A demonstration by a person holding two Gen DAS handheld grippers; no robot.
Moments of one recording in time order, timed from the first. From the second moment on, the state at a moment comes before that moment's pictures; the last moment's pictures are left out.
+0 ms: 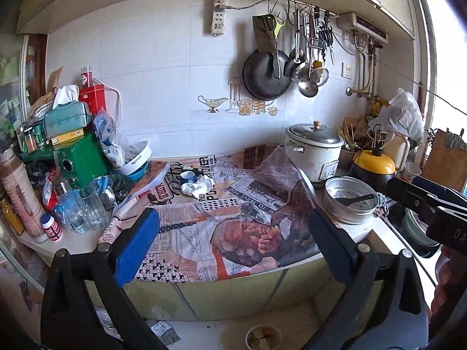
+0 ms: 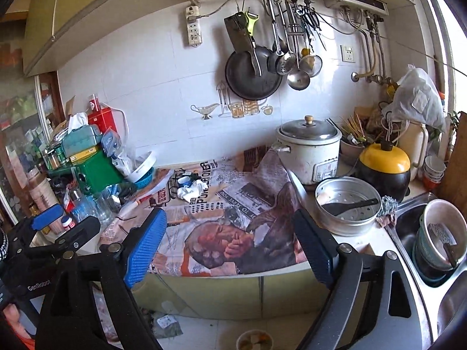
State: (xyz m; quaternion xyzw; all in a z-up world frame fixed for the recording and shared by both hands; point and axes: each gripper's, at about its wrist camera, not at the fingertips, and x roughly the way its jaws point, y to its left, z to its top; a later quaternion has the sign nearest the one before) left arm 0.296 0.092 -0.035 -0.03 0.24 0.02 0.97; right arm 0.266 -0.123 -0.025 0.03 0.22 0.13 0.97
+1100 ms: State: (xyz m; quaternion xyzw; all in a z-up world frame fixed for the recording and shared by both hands) left arm 0.562 0.197 -0.087 -0.10 0.31 0.15 0.93; right arm 0.543 -0.070 -0.057 0.01 0.30 0.24 0.92
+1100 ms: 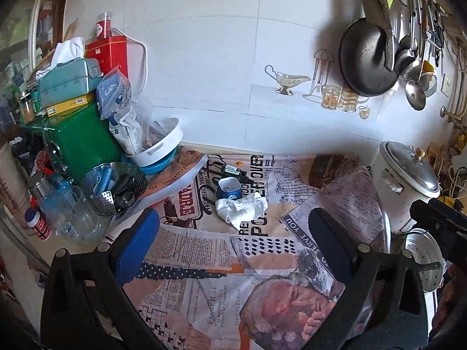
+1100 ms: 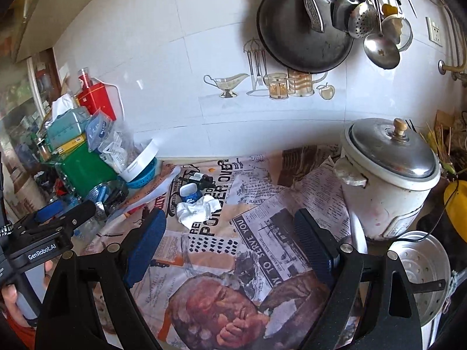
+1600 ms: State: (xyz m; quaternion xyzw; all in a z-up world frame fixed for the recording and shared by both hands) left arm 0.667 0.338 -0.184 -0.14 0.40 0.13 0.90; right arm 0.703 0.081 -0.189 0.01 0.45 0.20 0.87
